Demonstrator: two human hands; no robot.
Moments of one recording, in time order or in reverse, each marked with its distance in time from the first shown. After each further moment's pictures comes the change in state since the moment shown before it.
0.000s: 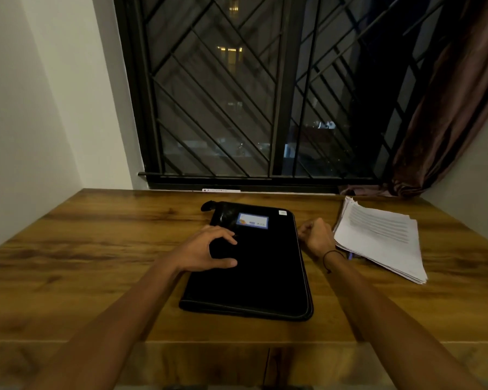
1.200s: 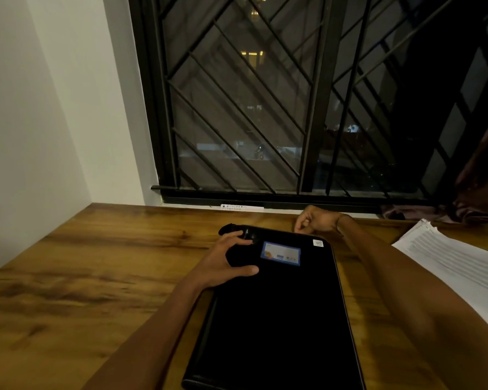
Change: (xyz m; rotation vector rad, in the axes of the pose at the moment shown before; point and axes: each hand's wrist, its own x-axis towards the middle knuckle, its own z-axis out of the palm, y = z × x) left_hand 0.068 -0.074 0.000 -0.324 0.170 -0.172; right_hand 0.184 -0.081 0.025 -0.130 -0.723 -0.386
